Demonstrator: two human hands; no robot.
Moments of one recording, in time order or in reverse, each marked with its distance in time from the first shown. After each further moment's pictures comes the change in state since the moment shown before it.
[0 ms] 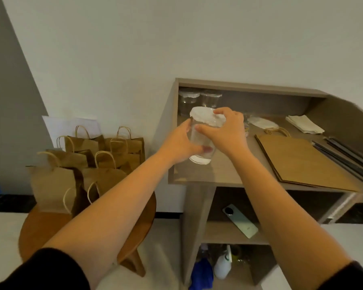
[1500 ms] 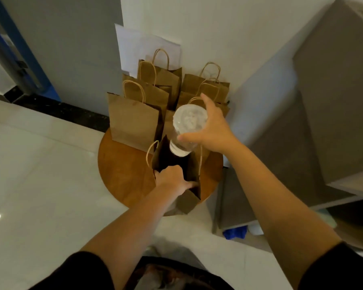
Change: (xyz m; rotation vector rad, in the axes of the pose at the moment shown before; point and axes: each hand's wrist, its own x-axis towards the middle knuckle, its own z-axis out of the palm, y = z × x) left_hand -0.163 -0.312 -0.128 0.511 -0.292 -0.853; right_hand -0.061 -0.093 0.346 -0.022 -0.752 0.014
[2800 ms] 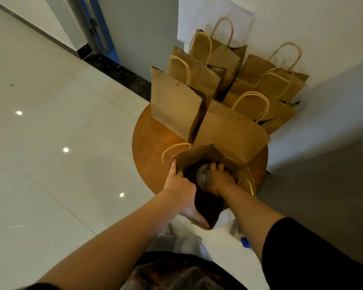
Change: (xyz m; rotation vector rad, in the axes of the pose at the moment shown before) left_hand -0.010 -0.020 -0.008 0.515 -0.289 0.084; right_hand 0.035 0.145 0.151 -0.769 -0.743 0.203
